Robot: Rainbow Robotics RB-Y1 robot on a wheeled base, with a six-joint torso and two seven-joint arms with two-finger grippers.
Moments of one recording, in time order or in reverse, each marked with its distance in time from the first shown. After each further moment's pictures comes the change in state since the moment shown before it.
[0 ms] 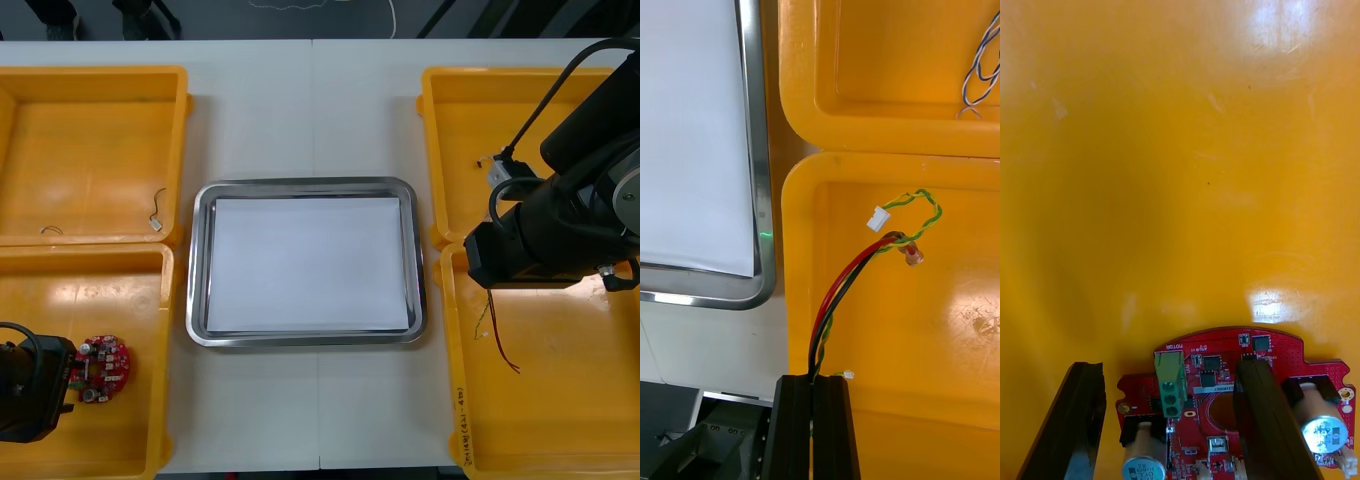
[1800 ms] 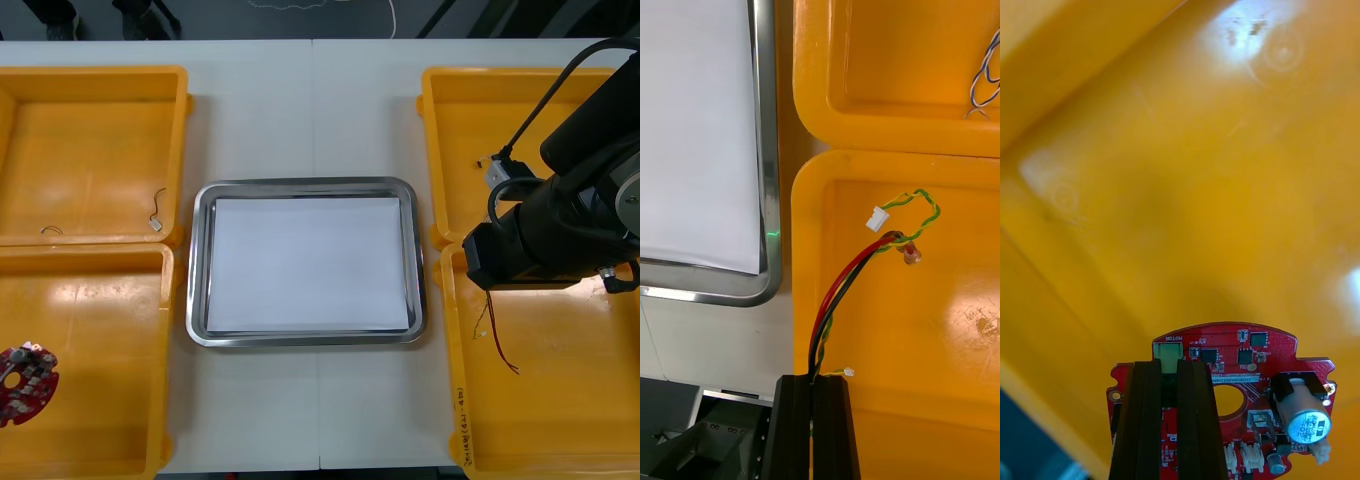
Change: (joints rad) right arm 0.000 0.000 0.000 -0.015 -0.004 0.000 0.000; left arm -0.001 0.191 0.221 -0.218 0.182 0.305 -0.403
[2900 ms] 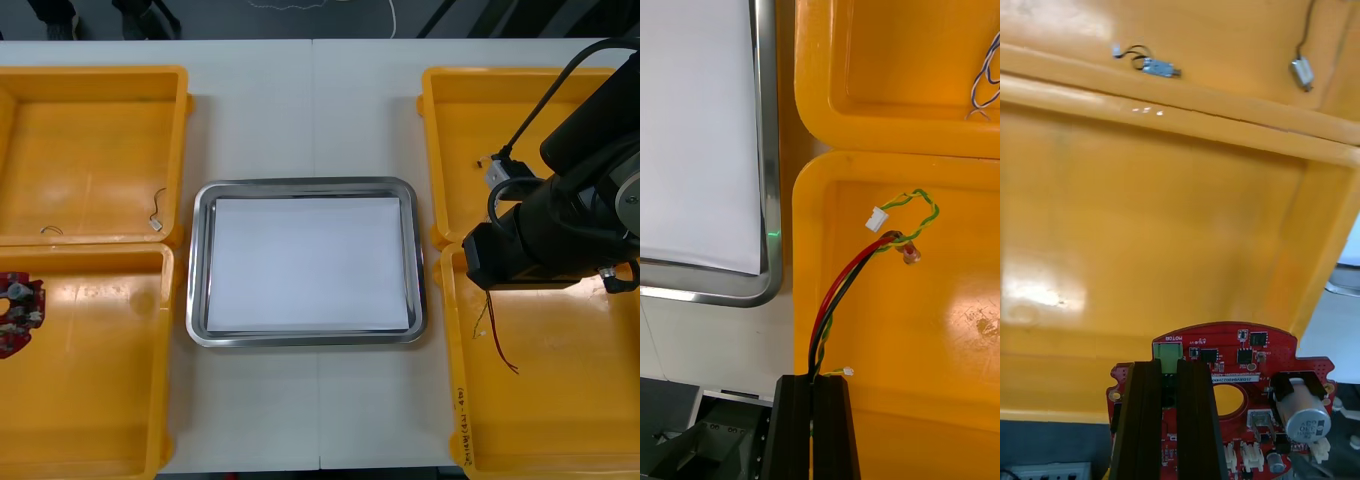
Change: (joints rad) right arm -0.001 0.001 0.000 -0.001 0.000 0.000 0.001; left arm -0.317 0.387 -0.031 0.061 0.499 0.024 -0.372
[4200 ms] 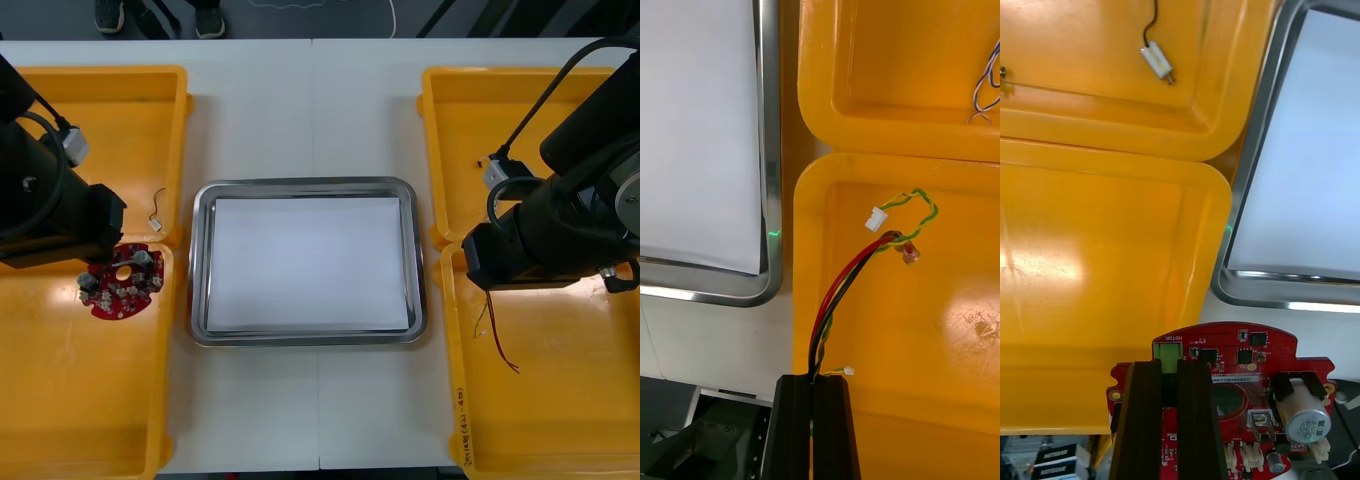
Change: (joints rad) right arm -0.001 0.001 0.000 -0.001 0.001 0.000 0.024; left arm -0.534 0.003 -0.624 0.157 -0.013 0.001 0.334
